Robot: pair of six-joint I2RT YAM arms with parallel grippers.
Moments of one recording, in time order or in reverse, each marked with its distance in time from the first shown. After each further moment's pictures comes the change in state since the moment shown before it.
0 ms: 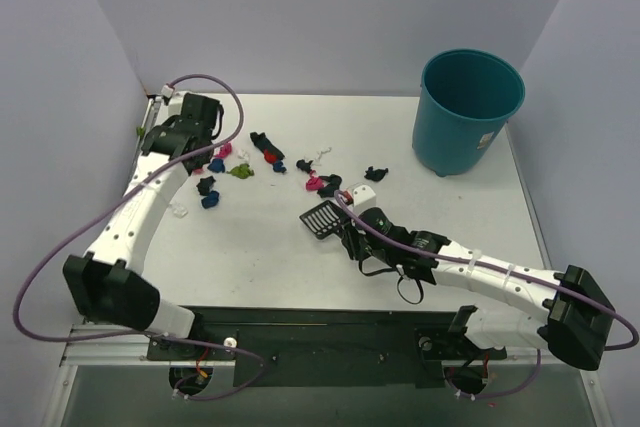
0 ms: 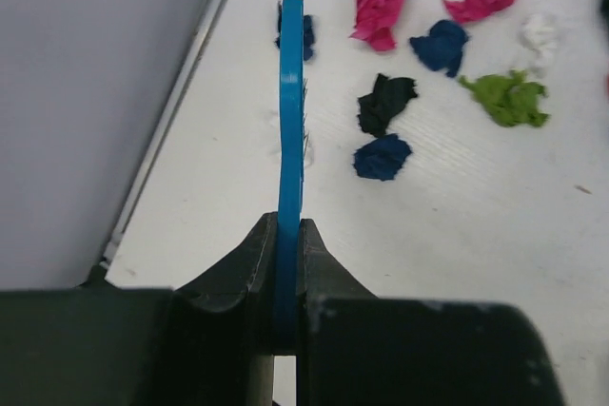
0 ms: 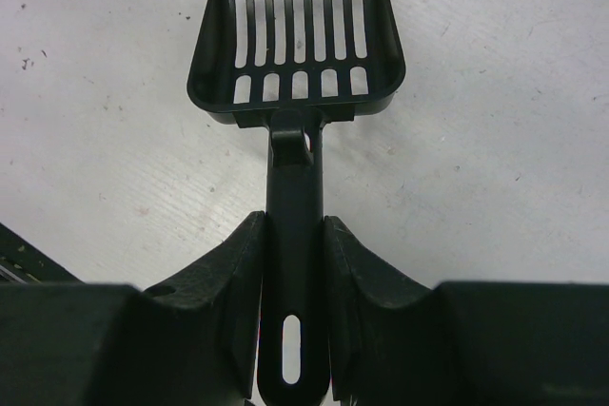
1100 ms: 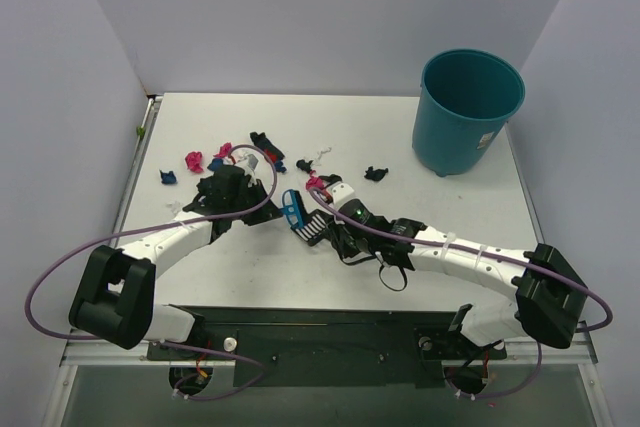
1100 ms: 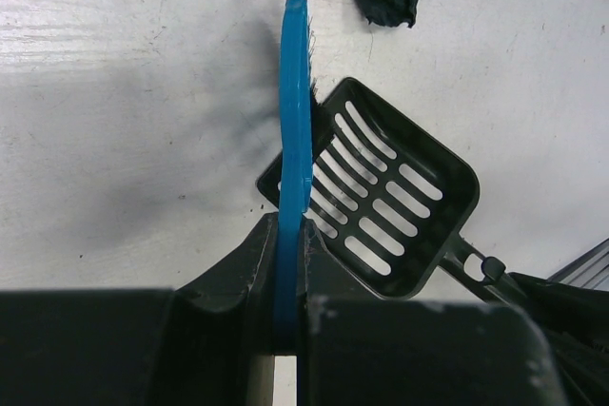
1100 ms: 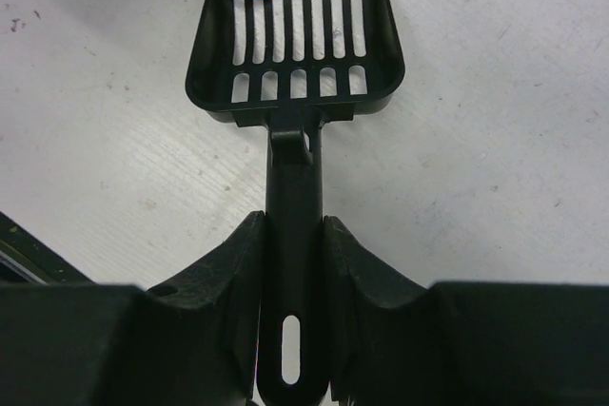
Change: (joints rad) left arm -0.110 -0.010 -0.763 0.890 0.896 -0.242; right arm -0.001 0.169 0.127 -0.057 -0.070 -0.050
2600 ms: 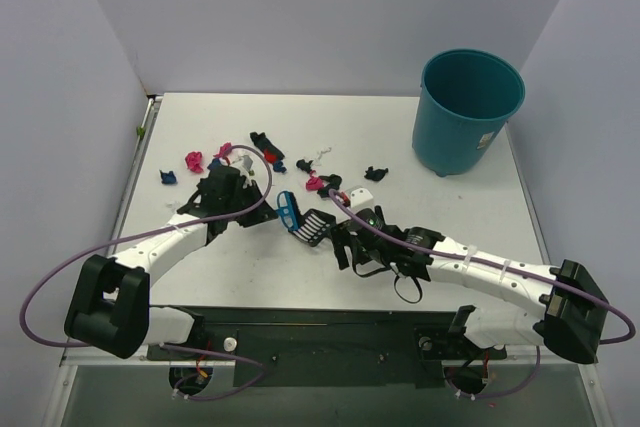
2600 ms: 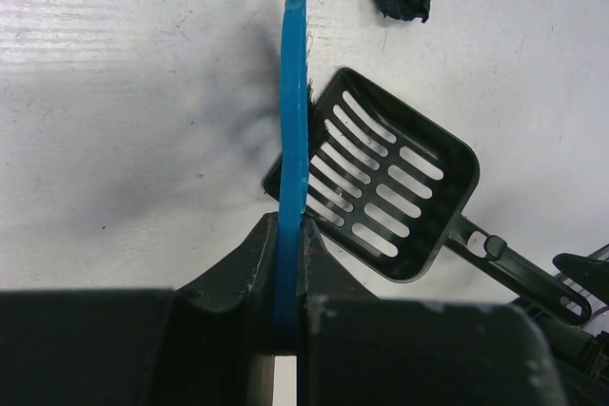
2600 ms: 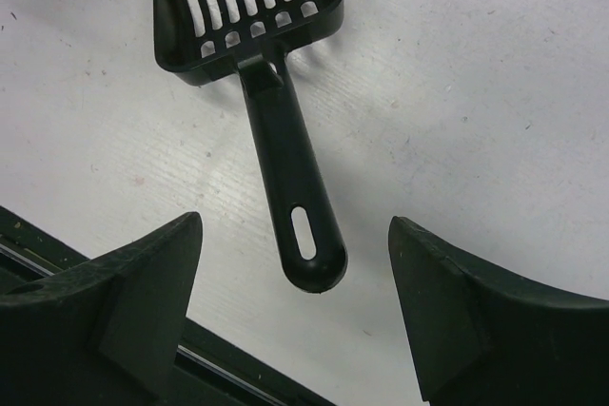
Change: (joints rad) left arm 0.019 -0.050 -0.002 -0.072 -0.011 -0.001; right arm 0.034 -0.136 -0.048 -0.119 0.090 0.137
